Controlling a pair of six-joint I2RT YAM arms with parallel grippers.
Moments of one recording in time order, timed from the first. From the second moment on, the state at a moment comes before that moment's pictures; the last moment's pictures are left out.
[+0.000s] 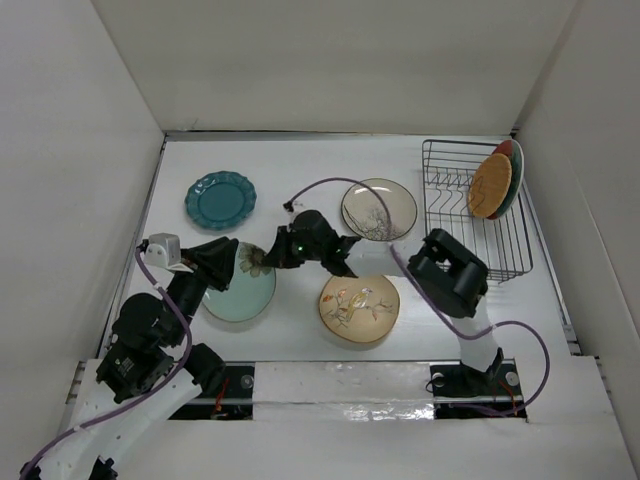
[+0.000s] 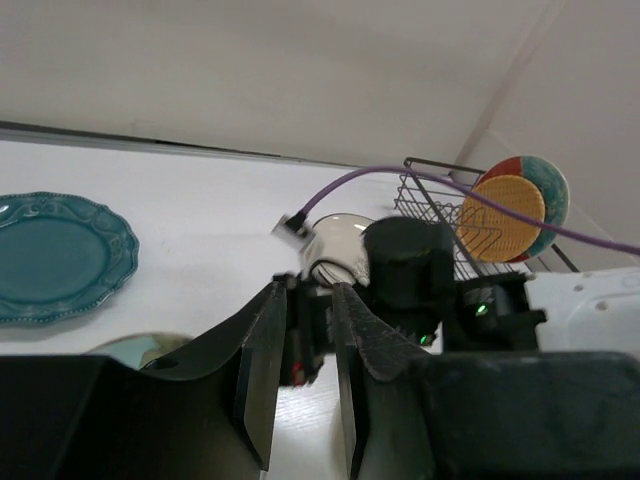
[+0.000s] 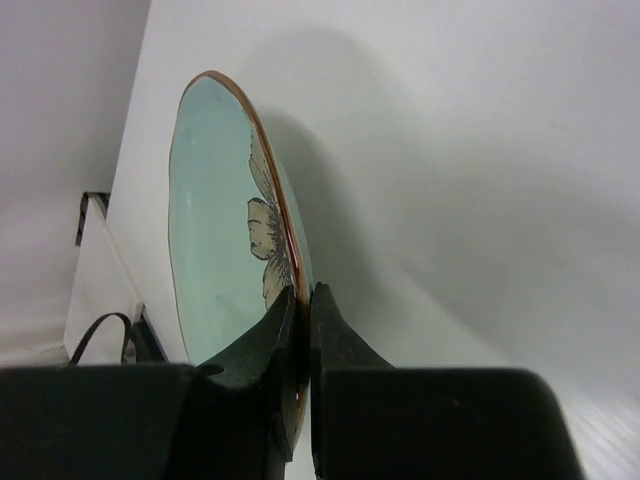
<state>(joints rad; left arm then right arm) -0.70 0.25 0.67 -0.30 -0.35 -0.32 0.95 2.09 1.33 0.31 -0.22 0.80</state>
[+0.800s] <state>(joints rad) -0.70 0.16 0.67 -0.29 -0.31 -0.32 0.19 1.47 1.50 -0.33 0.68 -0.03</state>
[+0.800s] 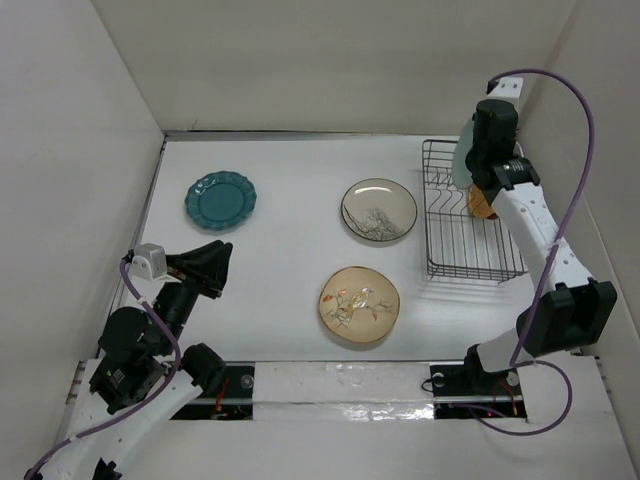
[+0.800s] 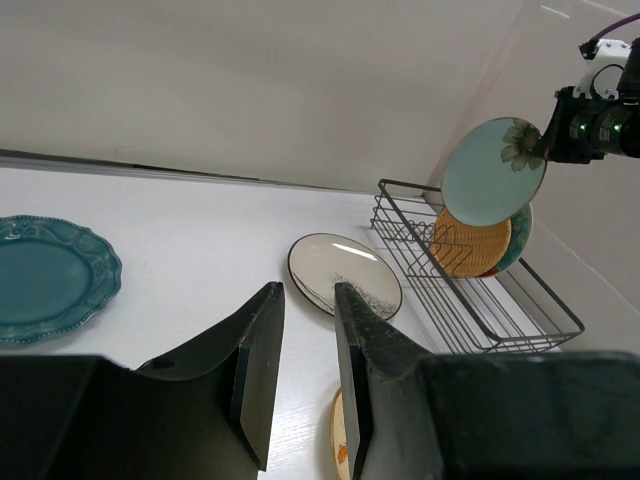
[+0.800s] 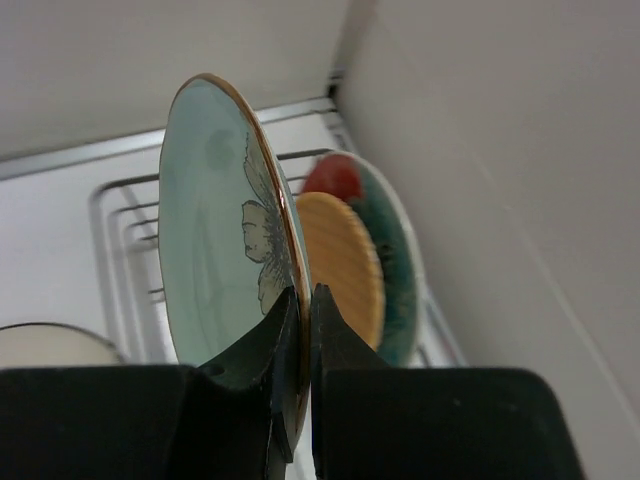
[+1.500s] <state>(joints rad) -0.70 0.16 0.67 -0.30 -0.31 -0.33 0.06 1.66 1.57 -0.36 0.69 -0.31</state>
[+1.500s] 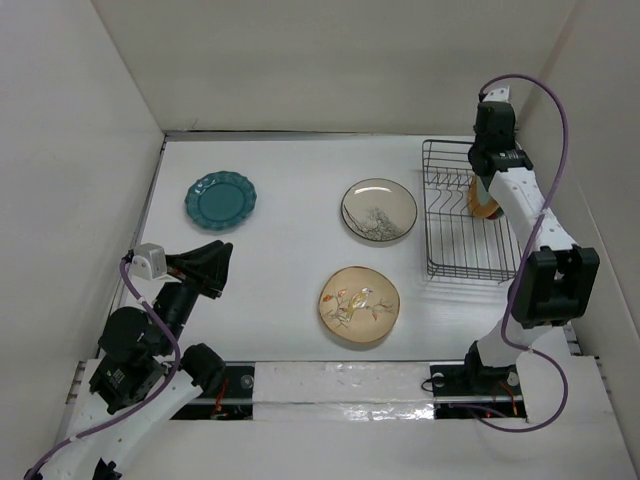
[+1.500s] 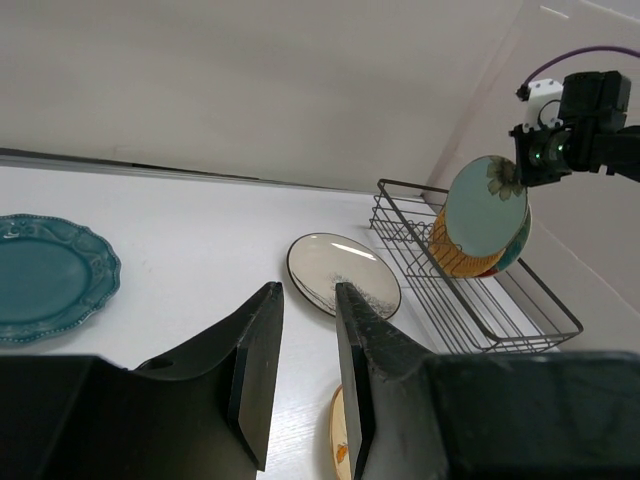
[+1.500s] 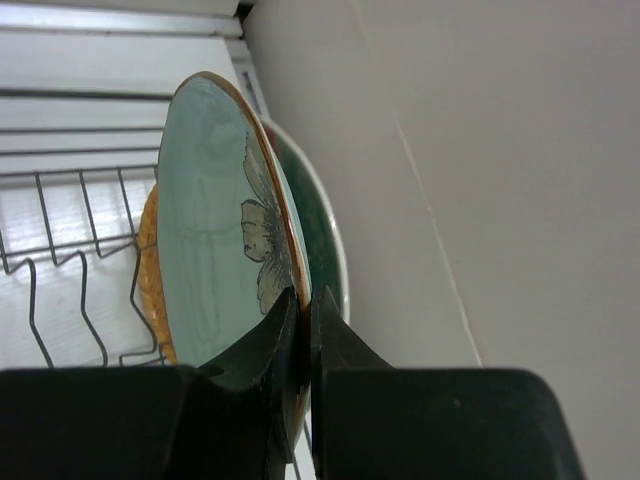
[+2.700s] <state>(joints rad) -0.70 0.22 0.67 -0.29 -0.32 -0.33 0.62 0.90 0.92 -0.41 0.24 0.49</state>
